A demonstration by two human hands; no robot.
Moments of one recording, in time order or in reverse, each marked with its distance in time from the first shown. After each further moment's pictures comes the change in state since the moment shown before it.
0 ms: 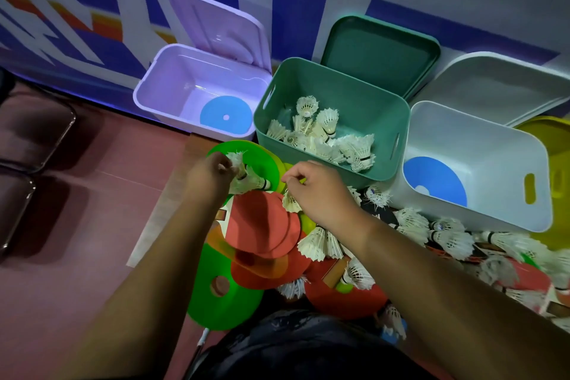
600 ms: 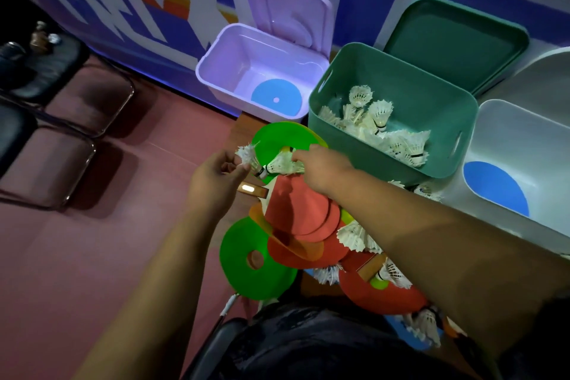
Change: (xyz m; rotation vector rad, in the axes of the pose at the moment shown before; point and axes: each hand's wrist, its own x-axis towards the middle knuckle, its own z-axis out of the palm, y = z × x) left_hand -0.077 -0.045 -0.064 -0.397 0.068 -0.128; right_hand 0.068 -0.016 0.073 -0.850 -0.418 -0.128
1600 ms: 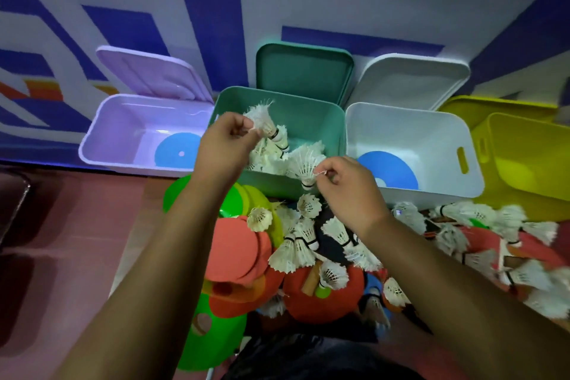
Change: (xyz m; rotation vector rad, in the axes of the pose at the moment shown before) left_hand 0.021 0.205 0.139 -0.105 -0.285 0.320; right_hand -0.179 0.125 -0.027 0.839 0.721 0.420
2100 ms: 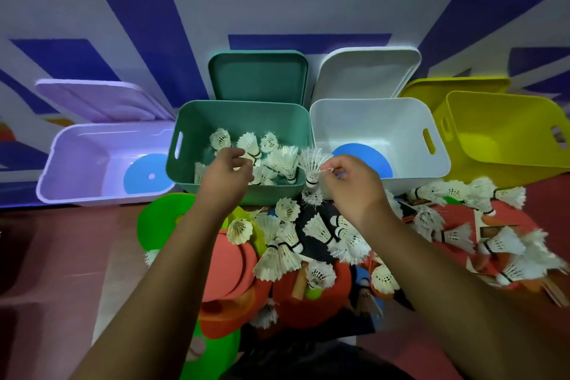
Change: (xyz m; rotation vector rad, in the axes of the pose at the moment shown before) left_hand -0.006 -0.019 0.049 0.149 -0.246 -0.127; right_hand -0.006 0.035 -0.034 0.138 0.164 0.238
